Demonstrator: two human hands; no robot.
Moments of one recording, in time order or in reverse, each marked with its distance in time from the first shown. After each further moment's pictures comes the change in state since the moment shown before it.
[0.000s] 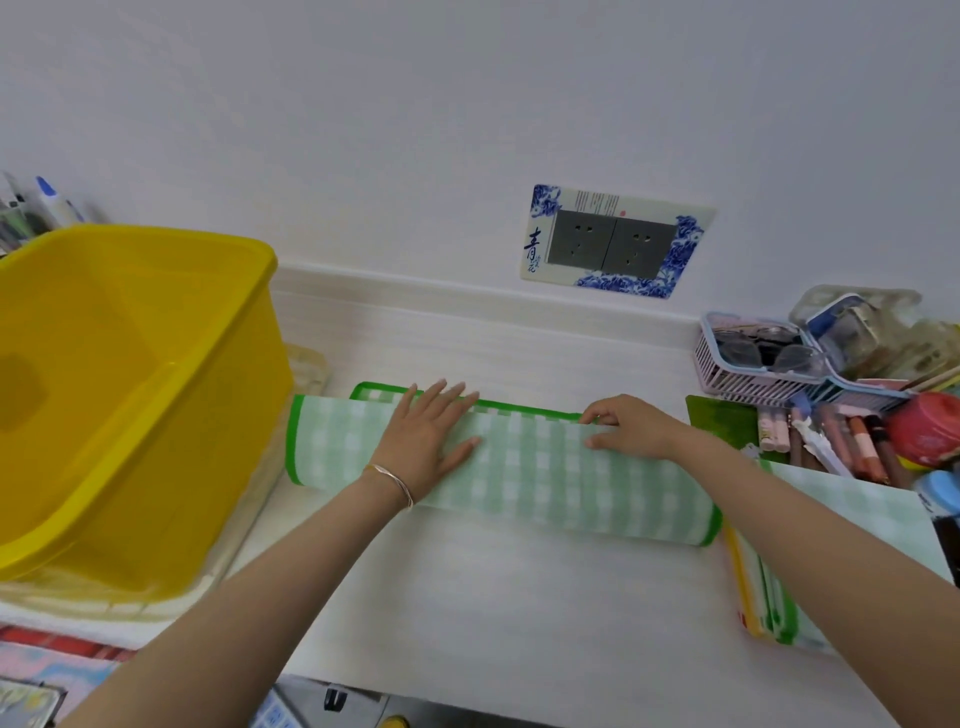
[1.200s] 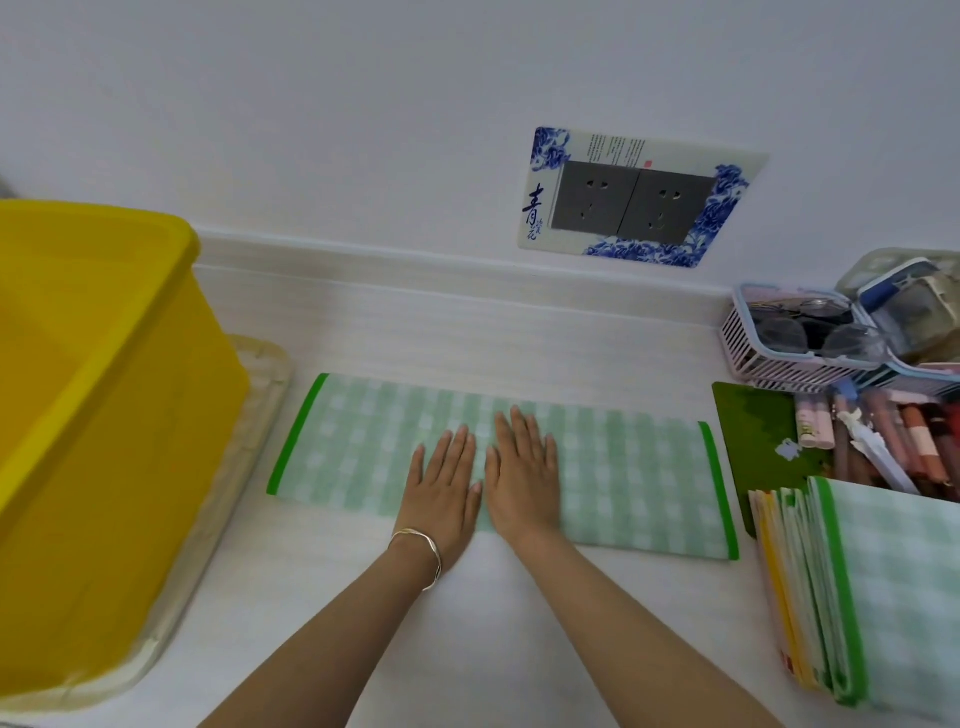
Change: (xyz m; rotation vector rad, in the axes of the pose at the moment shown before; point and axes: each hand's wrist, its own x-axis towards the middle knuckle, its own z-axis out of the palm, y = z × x) left_hand -0.010 0.008 0.113 0.032 -0.286 -0.223; right_hand 0.077 -0.043 0.172 -0.196 0.539 0.120
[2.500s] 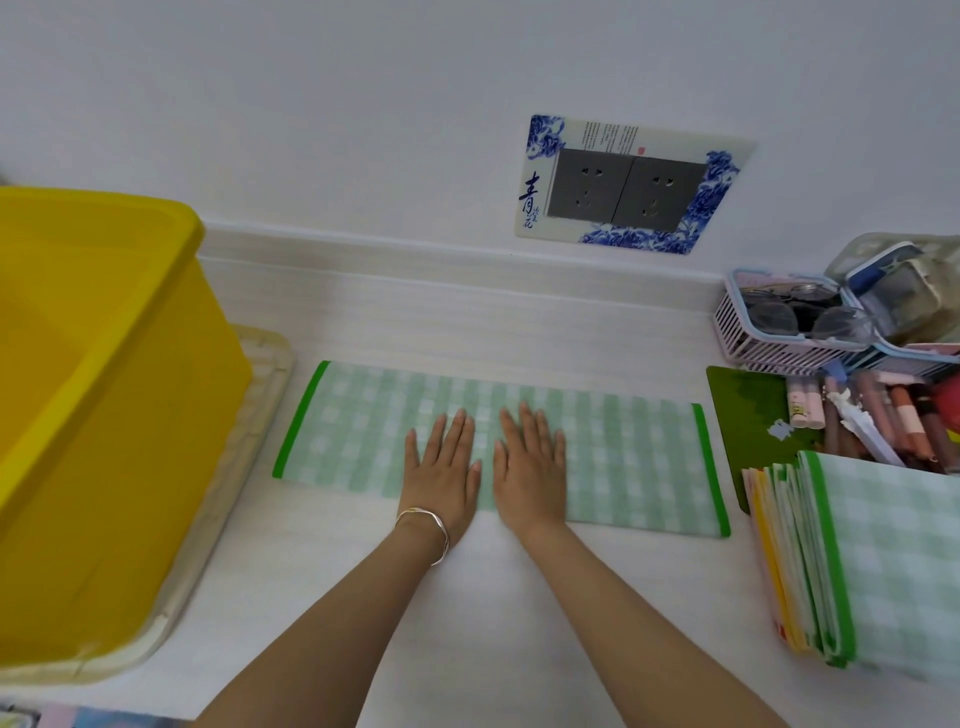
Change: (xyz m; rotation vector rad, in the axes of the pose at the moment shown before) left_hand -0.003 0.007 -0.009 0.013 -0.032 -0.049; right_hand -0.017 0.002 -0.006 0.042 0.026 0.008
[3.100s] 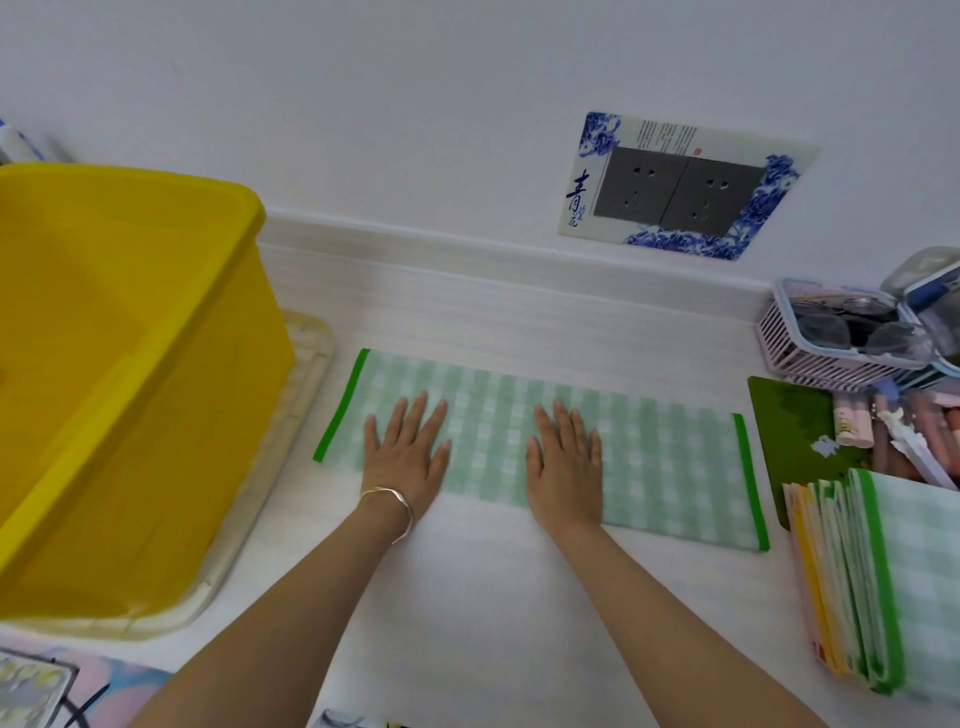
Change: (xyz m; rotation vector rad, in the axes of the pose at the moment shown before) left_hand -0.007 -0.074 -0.012 -0.005 0.022 -0.152; right_hand -0.001 0.003 0.001 -0.050 -0.021 -0.015
